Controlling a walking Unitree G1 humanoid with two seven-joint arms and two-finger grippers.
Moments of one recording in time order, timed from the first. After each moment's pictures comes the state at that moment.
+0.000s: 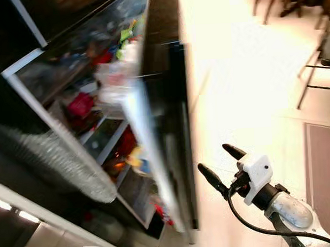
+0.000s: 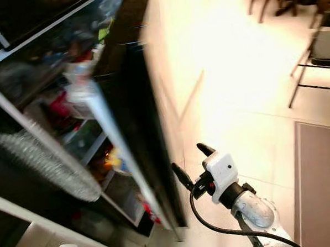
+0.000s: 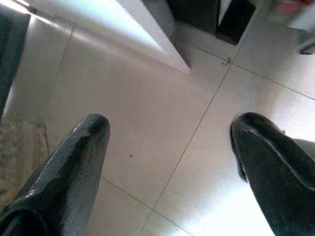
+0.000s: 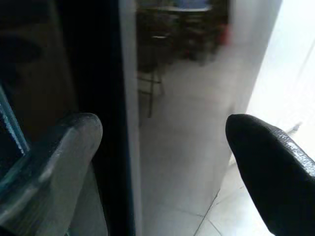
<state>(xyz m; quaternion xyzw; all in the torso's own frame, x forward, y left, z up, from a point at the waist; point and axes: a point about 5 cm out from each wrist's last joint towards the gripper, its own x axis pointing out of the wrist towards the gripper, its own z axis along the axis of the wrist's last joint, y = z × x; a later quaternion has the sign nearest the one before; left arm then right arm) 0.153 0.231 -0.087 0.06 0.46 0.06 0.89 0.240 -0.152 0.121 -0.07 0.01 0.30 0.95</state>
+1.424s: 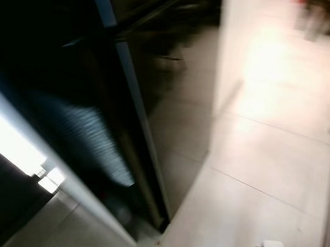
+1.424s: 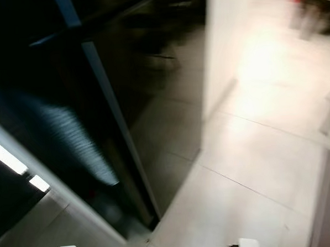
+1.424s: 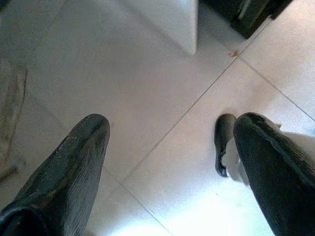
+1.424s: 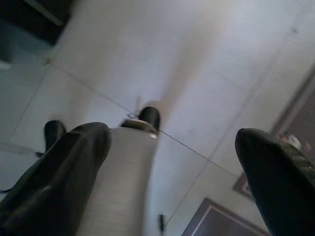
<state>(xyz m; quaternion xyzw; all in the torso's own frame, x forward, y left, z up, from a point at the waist) 0.149 0.230 -0.089 0.04 0.46 0.08 0.89 0.135 -0.212 -0.100 0.04 0.52 -0.07 0.85</state>
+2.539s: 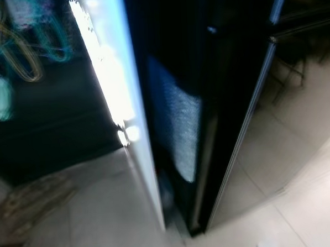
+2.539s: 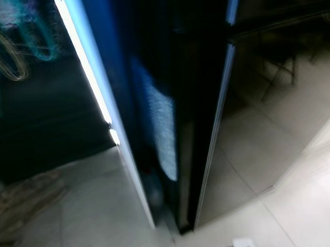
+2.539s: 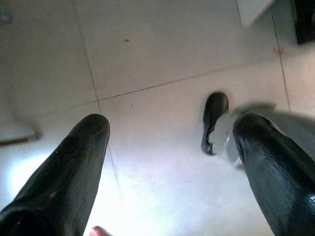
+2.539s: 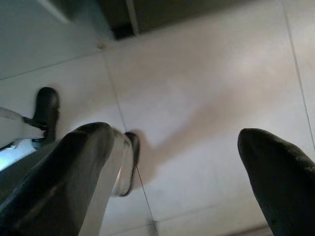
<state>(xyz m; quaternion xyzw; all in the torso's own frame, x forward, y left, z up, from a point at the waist) 0.140 0.221 -0.094 0.02 0.47 0.08 0.88 0.128 -0.218 -0.101 -0.02 0.53 -0.02 0.85</state>
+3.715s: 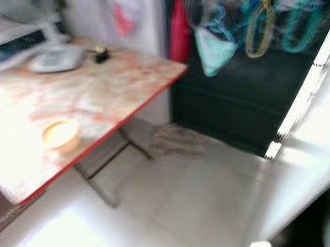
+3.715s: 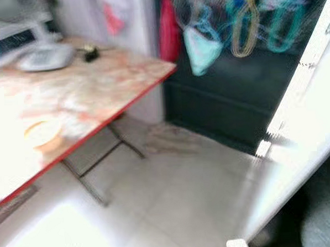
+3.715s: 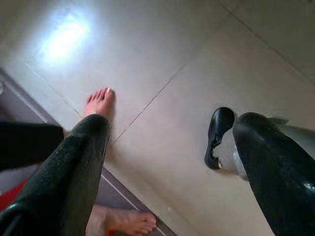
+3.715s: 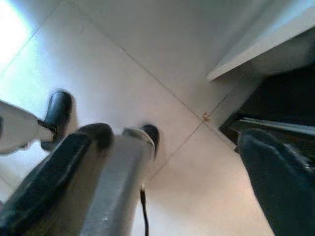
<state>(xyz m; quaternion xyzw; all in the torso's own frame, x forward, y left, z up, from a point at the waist) 0.149 0.225 -0.090 0.03 0.45 0.07 0.89 0.129 -0.214 -0.101 -0.01 0.53 0.00 0.85</state>
